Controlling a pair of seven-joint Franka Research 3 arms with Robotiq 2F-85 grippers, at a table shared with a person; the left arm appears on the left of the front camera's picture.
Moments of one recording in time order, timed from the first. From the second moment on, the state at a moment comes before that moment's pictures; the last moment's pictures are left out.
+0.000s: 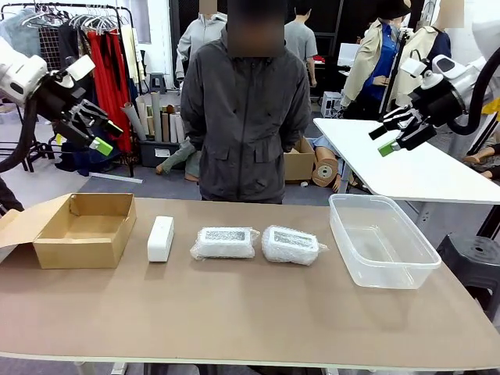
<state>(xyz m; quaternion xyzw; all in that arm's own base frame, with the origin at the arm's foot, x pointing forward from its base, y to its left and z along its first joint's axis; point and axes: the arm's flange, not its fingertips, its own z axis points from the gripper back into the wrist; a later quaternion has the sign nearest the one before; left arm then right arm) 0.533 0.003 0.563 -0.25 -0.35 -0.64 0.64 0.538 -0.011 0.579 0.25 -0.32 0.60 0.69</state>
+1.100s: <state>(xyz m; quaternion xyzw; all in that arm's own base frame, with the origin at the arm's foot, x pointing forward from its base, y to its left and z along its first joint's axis) 0.534 0.005 0.560 -0.24 -0.33 -0.64 0.65 0.540 -0.012 0.576 0.24 -0.31 0.61 0.69</state>
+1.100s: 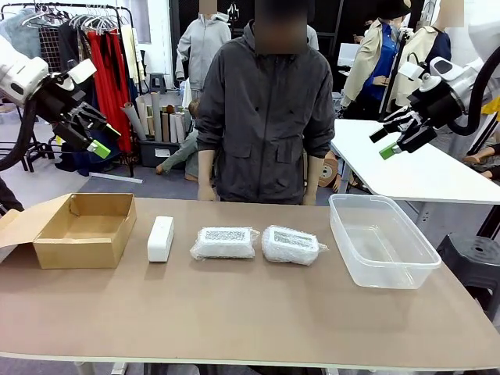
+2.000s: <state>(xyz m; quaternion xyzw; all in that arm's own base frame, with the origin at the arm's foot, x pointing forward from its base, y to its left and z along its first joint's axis) 0.534 0.005 0.560 -0.24 -0.33 -0.64 0.65 0.540 -0.012 0.576 0.24 -0.31 0.61 0.69</state>
